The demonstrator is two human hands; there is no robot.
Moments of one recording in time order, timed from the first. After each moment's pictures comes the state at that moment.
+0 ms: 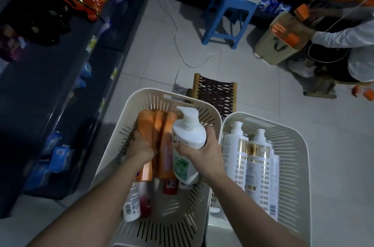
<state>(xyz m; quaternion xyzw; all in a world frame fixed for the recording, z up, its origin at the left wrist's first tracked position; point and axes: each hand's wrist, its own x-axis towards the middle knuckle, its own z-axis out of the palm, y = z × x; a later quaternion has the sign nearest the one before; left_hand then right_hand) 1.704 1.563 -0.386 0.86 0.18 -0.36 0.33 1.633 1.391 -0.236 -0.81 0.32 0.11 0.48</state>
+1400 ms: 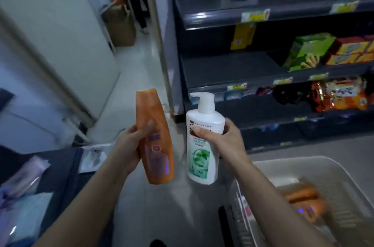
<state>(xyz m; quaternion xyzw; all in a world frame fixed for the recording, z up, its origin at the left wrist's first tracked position) 1.310 1.766 -0.059 0.42 0.42 0.30 0.74 1.500 1.641 -0.070 -0.68 -0.21 0.39 0.59</state>
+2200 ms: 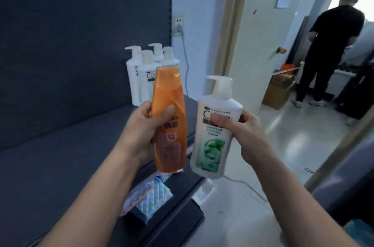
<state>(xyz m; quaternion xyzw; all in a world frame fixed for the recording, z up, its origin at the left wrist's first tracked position) 0.954 1.823 0.085 0.36 0.46 0.68 0.45 1.156 1.905 0.074 -0.40 -0.58 0.54 0.47</state>
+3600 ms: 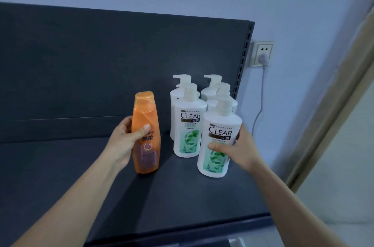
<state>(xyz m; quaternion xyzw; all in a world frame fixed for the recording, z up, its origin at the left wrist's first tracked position) 0.843 1.934 0.053 0.14 0.61 0.76 0.16 1.004 2.172 0.038 -0.20 -0.78 0.54 0.25</state>
